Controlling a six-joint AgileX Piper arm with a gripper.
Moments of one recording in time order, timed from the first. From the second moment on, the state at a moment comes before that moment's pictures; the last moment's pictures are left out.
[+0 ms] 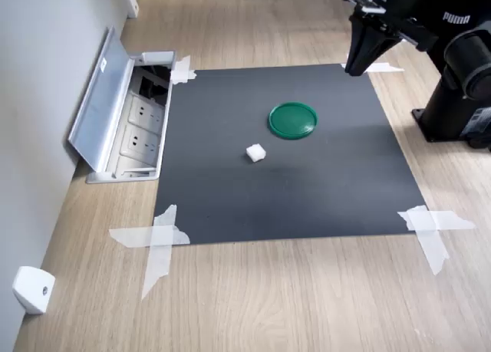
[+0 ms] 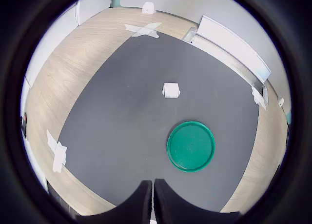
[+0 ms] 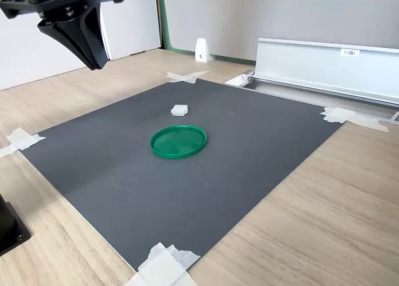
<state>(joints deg) -3.0 51.7 -41.4 7.0 56.9 -32.6</state>
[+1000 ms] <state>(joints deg) -3.0 51.7 -41.4 7.0 56.9 -33.5</state>
